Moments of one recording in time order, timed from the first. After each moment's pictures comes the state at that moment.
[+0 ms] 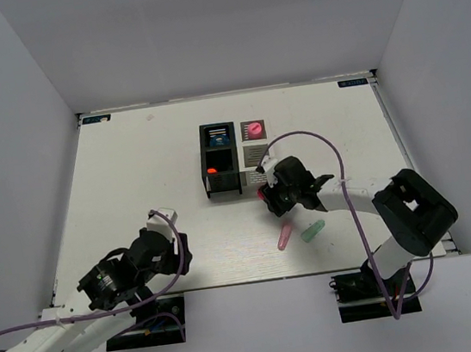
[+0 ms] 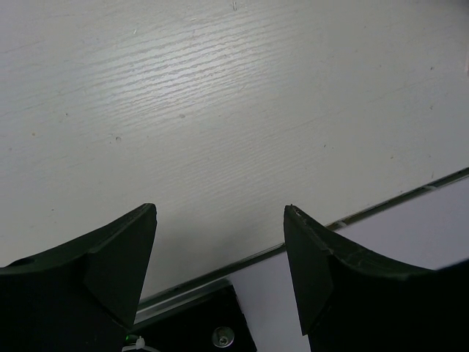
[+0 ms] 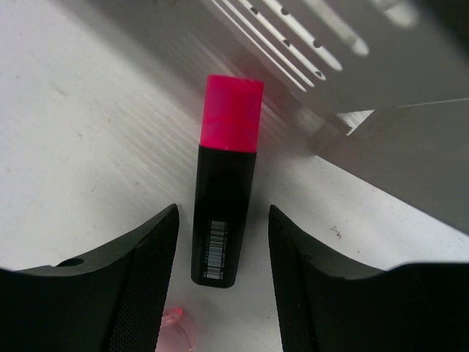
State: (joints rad) left arm -0.93 0.44 0.54 -0.91 -0.32 -0.50; right arm 0.68 1.54 0.70 -0.02 -0.10 -0.03
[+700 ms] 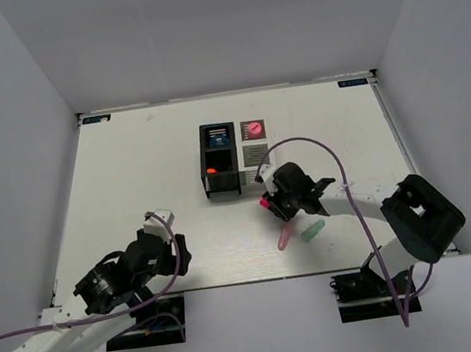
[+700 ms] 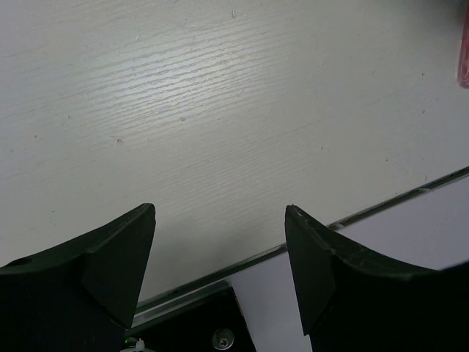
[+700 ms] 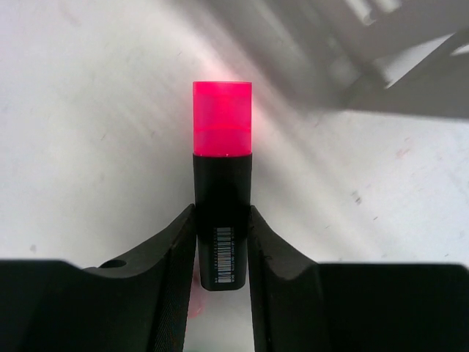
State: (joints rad) left arm -0.93 0.38 0.53 -0.91 -0.32 -0.50; right arm 0.73 1.50 0.69 -0.11 -0.05 -0.09
